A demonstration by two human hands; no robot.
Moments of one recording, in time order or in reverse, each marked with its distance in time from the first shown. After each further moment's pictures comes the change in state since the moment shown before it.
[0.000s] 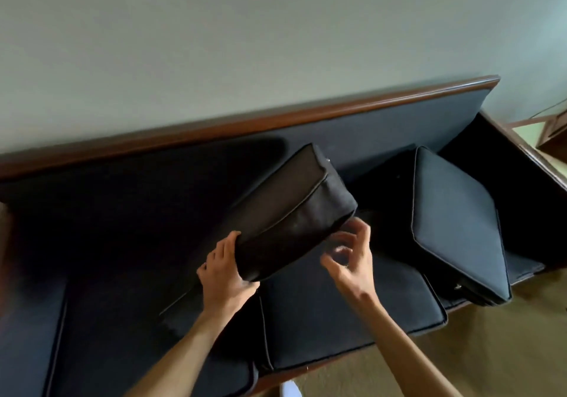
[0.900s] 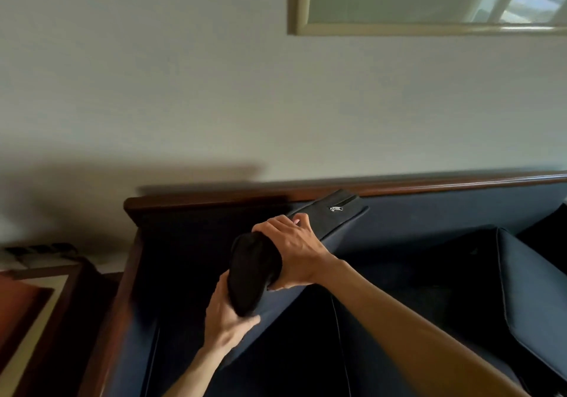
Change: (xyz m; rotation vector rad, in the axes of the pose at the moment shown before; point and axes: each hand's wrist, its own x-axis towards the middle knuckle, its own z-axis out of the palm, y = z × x) left_hand 0.023 -0.184 -0.179 -0.493 0.071 -0.268; right_hand 0.021 -0.240 0.271 -0.811 -0.757 -0.924
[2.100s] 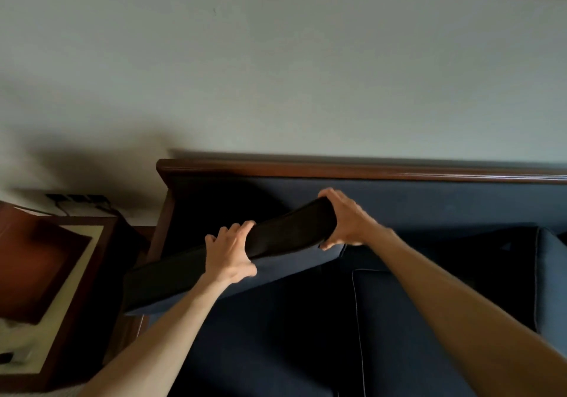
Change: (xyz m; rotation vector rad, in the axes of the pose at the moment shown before) left_hand 0.062 0.014 -0.070 0.762 -0.154 0.109; right_hand 0.027 0.064 0.029 0.288 -0.234 0.422
